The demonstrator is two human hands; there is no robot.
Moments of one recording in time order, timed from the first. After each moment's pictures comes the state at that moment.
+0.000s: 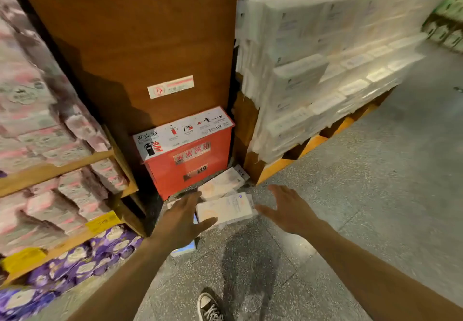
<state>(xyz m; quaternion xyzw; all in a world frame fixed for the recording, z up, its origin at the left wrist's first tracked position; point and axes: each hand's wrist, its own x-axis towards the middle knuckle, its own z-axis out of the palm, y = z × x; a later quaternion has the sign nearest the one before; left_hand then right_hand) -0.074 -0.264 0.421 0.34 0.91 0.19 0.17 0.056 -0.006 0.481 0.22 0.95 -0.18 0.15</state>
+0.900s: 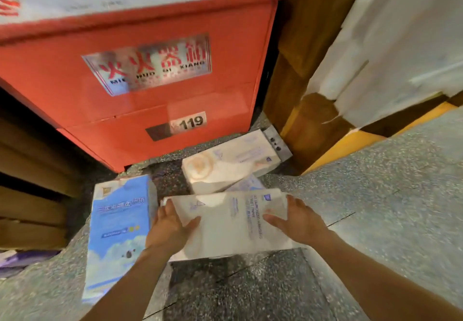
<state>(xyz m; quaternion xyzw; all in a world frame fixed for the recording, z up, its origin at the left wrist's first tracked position) -0.277 -0.082 -0.287 -0.03 0.94 0.19 0.27 -0.198 0.228 -0.248 0.24 0.90 -0.21 0.29</state>
